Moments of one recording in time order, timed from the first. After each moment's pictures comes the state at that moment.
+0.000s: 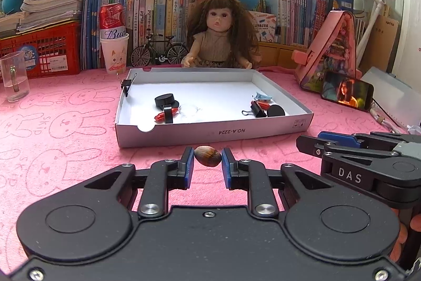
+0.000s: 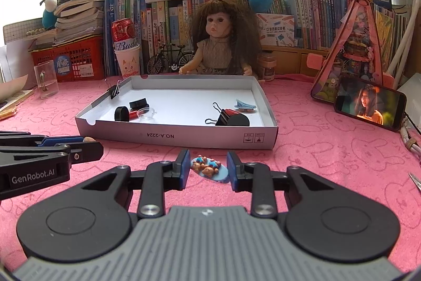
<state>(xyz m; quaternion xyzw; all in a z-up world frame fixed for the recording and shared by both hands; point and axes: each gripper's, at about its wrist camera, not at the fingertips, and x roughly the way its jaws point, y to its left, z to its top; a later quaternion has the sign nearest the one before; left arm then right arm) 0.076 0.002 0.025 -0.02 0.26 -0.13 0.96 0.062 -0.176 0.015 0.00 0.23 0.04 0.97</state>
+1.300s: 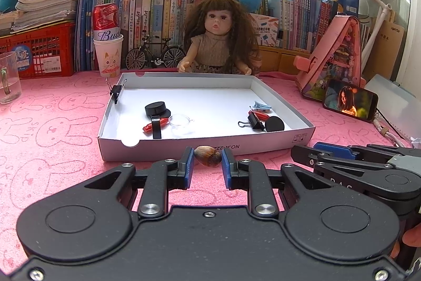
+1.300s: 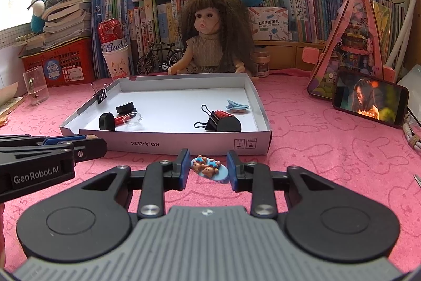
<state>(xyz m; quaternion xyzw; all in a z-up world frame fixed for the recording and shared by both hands) 0.100 -0.012 0.026 -0.02 0.26 -0.13 0.96 0.086 -0.189 0.013 0.02 0.24 0.03 0.97</state>
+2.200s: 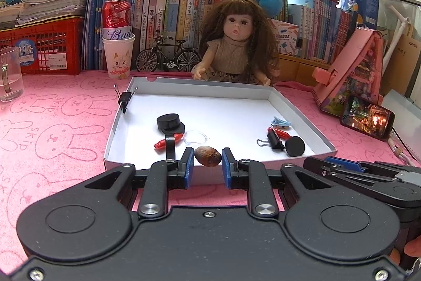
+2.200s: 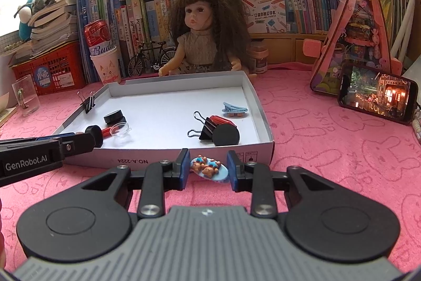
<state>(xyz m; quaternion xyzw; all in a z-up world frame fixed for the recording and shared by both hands) 0.146 -0.002 0.031 -0.05 0.26 -0.11 0.96 0.122 -0.197 0.011 0.05 0.26 0.02 0.97</state>
